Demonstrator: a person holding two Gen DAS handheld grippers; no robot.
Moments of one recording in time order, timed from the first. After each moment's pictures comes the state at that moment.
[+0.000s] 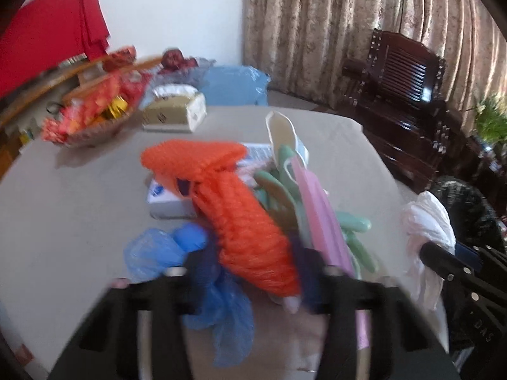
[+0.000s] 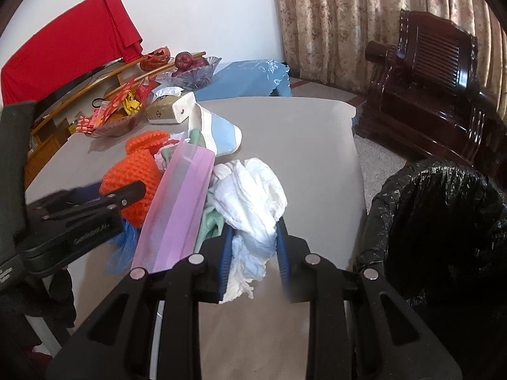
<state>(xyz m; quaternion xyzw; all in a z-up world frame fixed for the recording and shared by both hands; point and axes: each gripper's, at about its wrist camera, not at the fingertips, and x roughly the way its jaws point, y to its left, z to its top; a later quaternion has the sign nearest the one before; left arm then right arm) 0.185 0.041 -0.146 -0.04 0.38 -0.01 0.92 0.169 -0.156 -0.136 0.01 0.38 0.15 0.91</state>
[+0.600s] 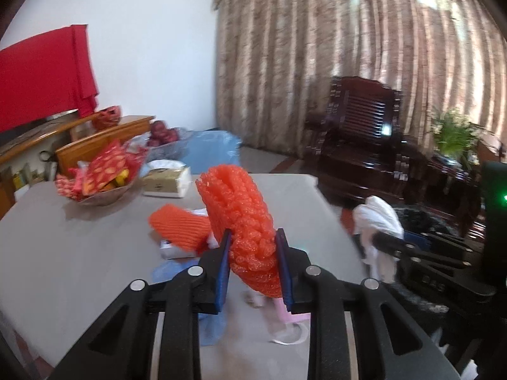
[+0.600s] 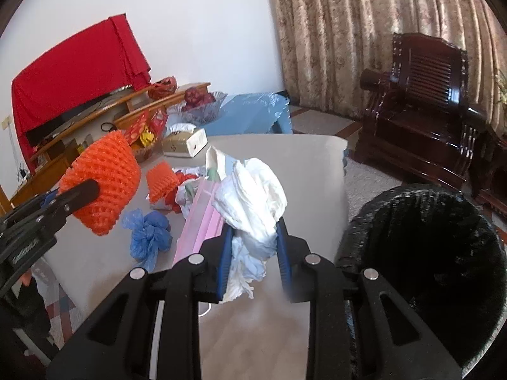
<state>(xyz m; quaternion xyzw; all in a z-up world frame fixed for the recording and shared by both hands) 0.086 0.024 -0.053 -0.01 0.25 -0.07 0.96 0.119 -0.181 -0.079 0.03 0.31 0.15 0.94</state>
